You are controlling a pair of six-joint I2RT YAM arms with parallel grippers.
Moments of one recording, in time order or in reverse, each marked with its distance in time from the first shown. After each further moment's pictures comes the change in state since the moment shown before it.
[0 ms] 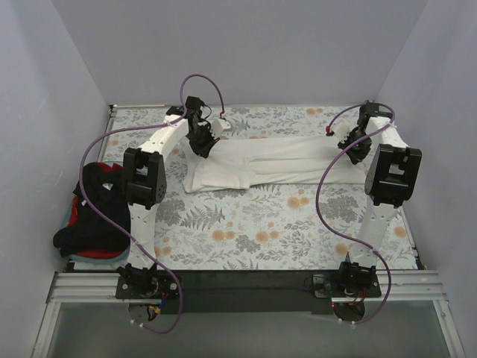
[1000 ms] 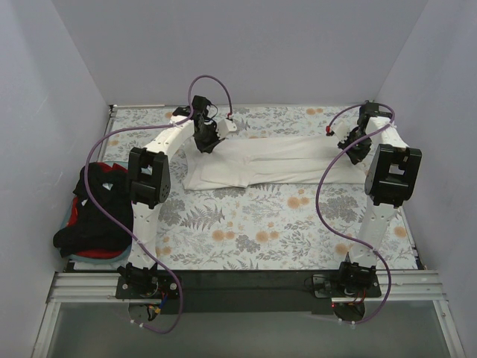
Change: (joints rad) left arm -0.036 0.041 0.037 0.077 -0.055 0.099; right arm 0.001 0.000 0.000 0.000 0.000 0.008
